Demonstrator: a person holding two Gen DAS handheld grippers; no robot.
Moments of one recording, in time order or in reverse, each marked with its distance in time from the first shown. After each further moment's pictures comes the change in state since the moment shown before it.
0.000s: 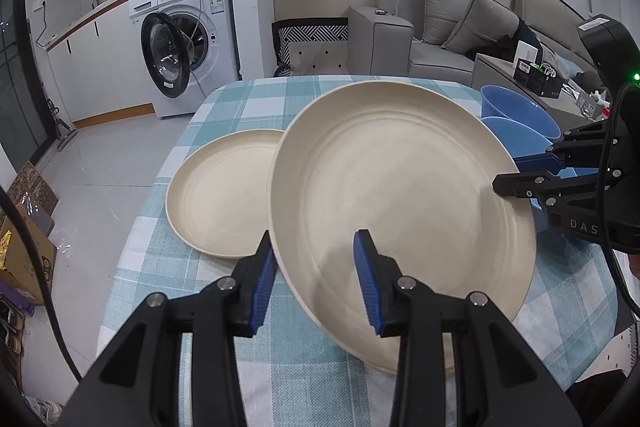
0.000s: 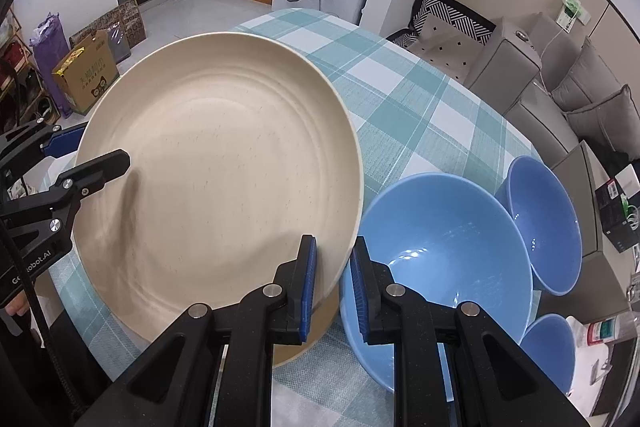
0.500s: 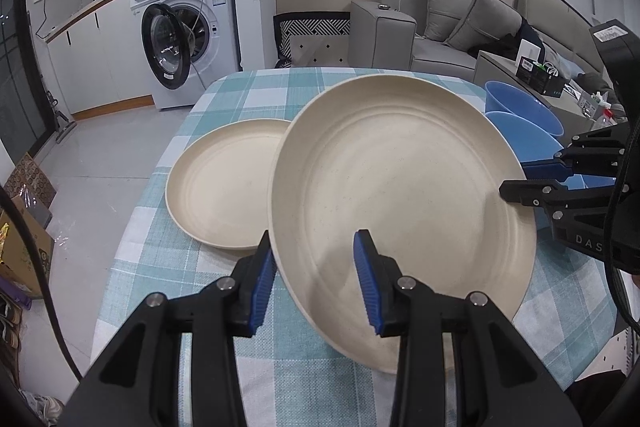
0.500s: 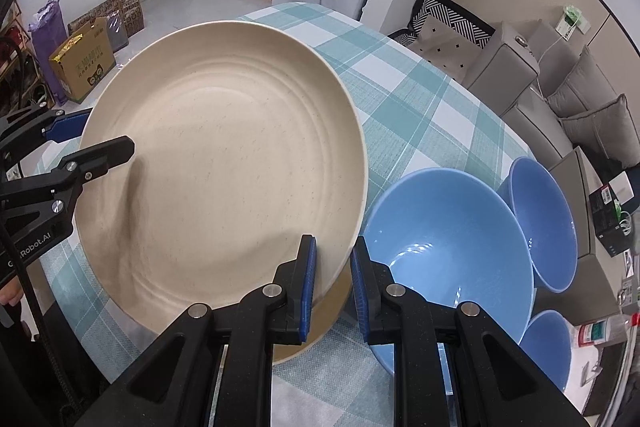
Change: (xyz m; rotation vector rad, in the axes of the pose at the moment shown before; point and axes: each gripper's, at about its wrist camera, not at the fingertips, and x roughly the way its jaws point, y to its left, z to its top) left arm 0.005 0.005 -0.005 -0.013 0.020 -0.008; right arm 0.006 0.013 -0.003 -0.031 0.010 -0.036
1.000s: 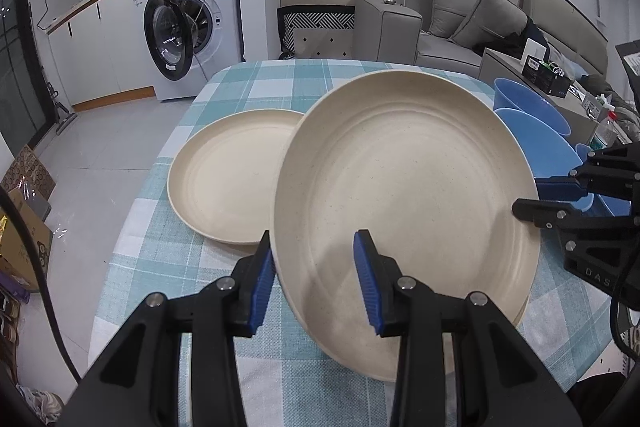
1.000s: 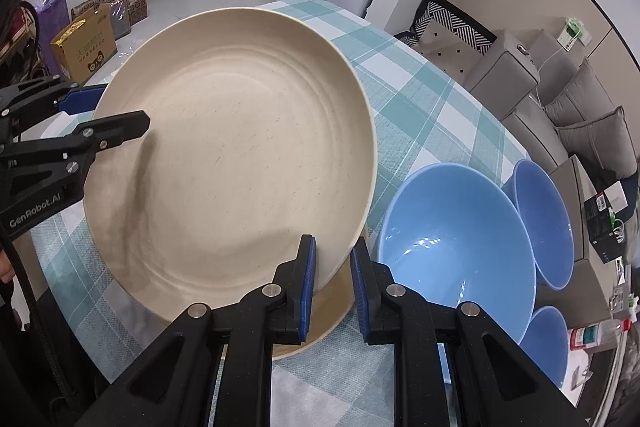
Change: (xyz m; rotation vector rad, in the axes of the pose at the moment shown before) left arm 0.010 0.010 -0.002 -0.021 0.026 0.000; right arm 0.006 0.015 -0.009 -0.040 0.005 -0.029
